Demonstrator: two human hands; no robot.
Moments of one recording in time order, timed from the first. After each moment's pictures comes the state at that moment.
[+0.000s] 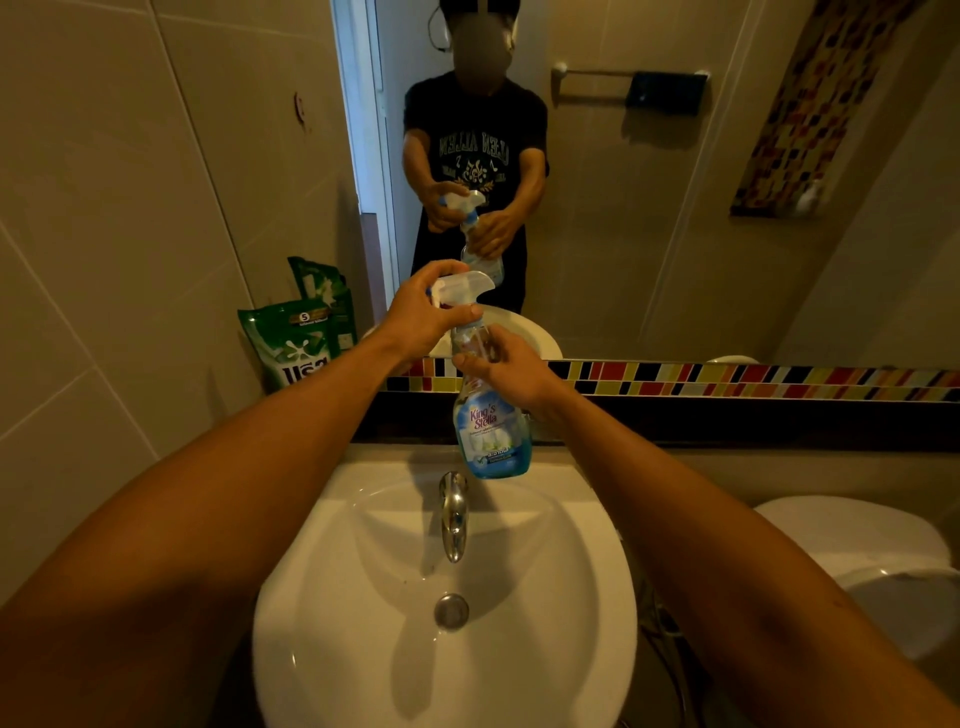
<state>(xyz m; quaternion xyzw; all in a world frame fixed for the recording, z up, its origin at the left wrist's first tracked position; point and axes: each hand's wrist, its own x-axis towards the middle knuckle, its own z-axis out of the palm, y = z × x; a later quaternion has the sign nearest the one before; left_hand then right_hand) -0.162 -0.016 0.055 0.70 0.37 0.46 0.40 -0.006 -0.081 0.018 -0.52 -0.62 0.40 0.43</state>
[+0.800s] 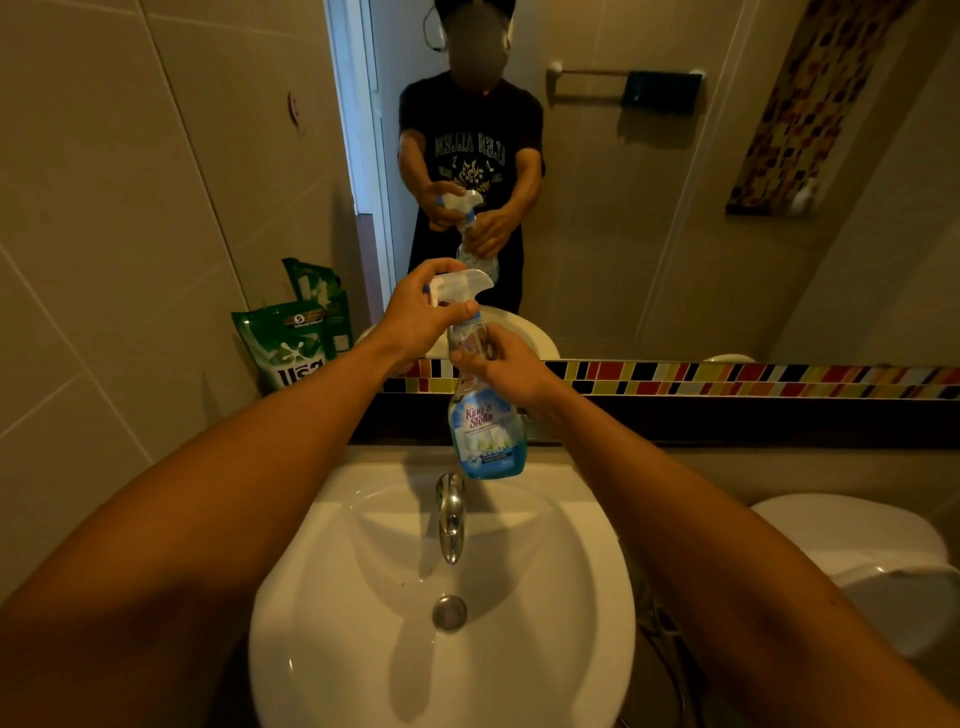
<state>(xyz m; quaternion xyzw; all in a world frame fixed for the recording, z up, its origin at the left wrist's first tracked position) -0.155 -0.016 0.056 0.68 0.36 0.48 0.42 -0.005 -0.077 0.020 -0.51 -0.62 0.40 0.44</state>
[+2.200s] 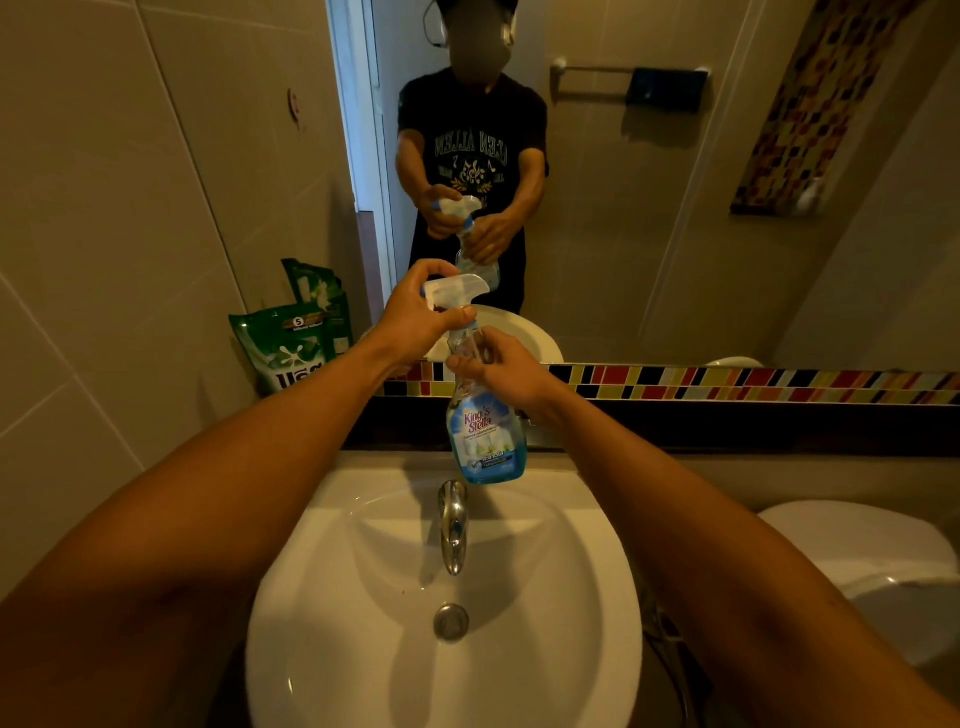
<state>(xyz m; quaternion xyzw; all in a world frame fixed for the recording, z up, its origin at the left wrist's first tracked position) -0.161 0.008 0.046 0.68 0.36 0.48 0.41 -0.006 -0.053 0.011 -0.51 -0.63 0.41 0.42</state>
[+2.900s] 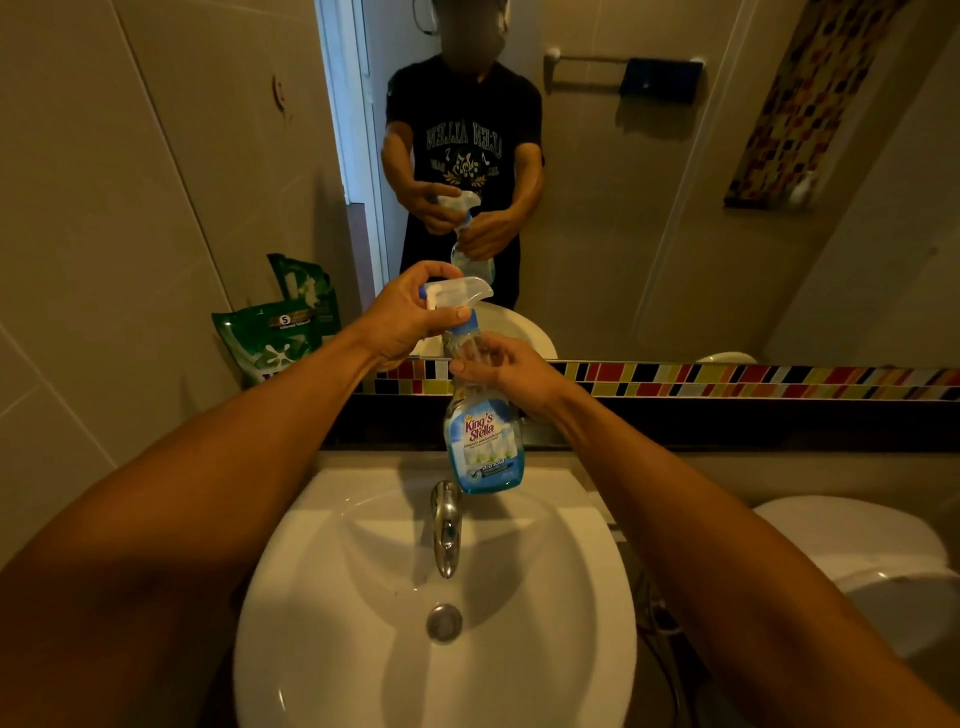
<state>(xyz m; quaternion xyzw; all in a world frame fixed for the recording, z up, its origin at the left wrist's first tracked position) -0.165 0.012 0.052 0.67 0.33 0.41 0.52 0.015 -0.049 0.006 -0.49 -0.59 0.50 0.40</state>
